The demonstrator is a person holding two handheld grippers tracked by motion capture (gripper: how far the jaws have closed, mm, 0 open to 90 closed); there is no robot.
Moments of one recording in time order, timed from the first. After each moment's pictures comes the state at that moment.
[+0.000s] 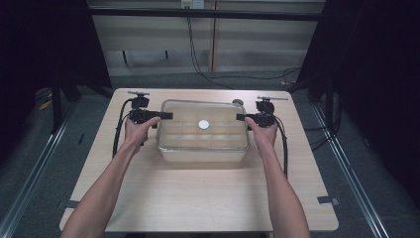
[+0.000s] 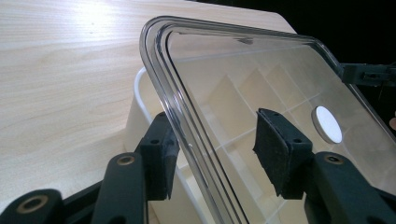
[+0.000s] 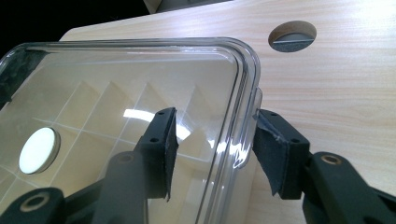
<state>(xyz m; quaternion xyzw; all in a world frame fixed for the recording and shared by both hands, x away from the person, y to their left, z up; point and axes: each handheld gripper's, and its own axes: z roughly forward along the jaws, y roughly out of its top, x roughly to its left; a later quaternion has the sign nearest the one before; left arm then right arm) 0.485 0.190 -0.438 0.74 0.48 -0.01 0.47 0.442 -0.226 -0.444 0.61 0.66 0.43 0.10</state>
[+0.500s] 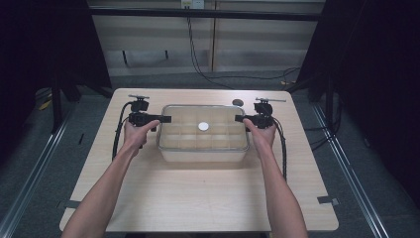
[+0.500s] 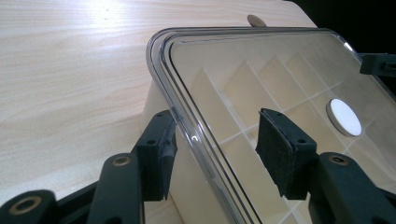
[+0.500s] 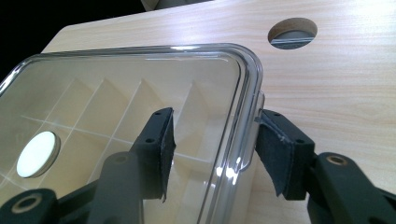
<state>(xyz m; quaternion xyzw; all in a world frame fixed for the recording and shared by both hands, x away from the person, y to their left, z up) 0.483 0.192 -0.449 0.75 0.48 0.00 0.45 0.442 -0.222 -0.451 0.61 0.66 0.43 0.11</state>
